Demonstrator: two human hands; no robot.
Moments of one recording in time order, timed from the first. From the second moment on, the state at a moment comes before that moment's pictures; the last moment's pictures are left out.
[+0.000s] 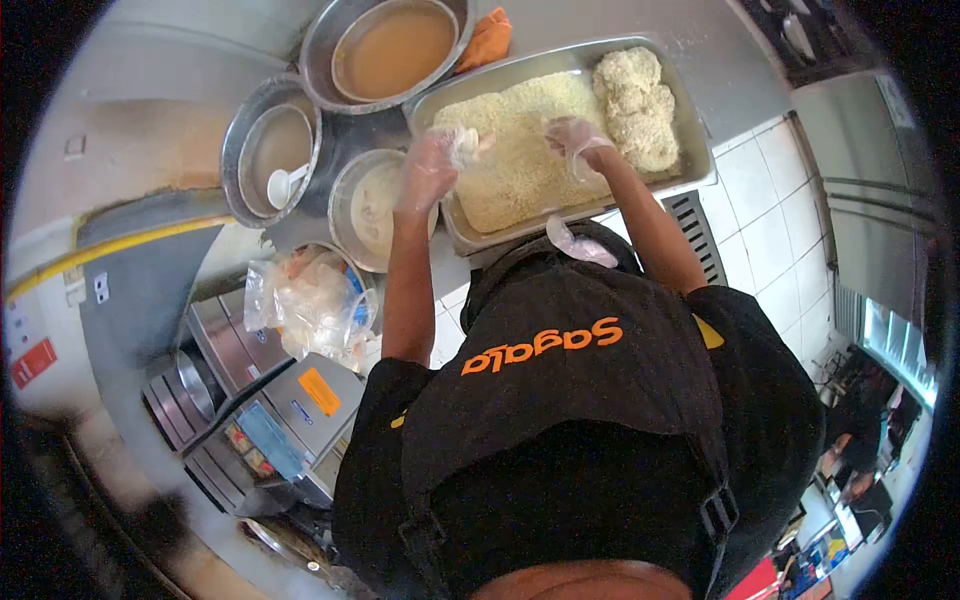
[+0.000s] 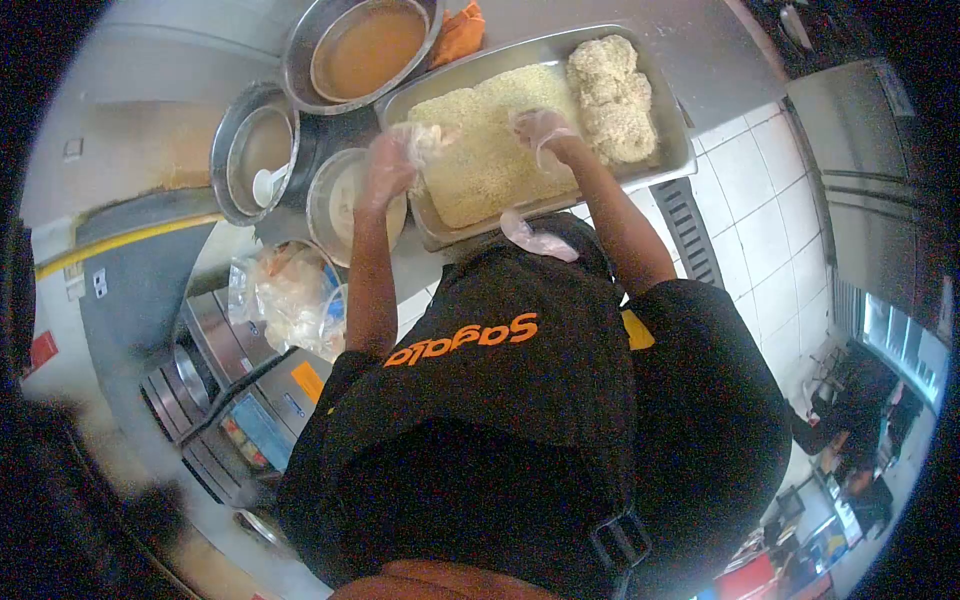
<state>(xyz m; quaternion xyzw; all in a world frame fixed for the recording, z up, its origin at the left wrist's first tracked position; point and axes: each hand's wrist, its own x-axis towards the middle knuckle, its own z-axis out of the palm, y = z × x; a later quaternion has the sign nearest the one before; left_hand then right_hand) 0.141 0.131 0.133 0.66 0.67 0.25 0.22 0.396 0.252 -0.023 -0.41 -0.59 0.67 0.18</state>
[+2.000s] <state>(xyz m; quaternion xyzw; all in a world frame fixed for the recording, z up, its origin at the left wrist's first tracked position) 0.059 0.037 0.080 0.48 0.72 0.30 0.40 0.211 0.308 -0.107 -0.32 -0.81 0.48 0.05</state>
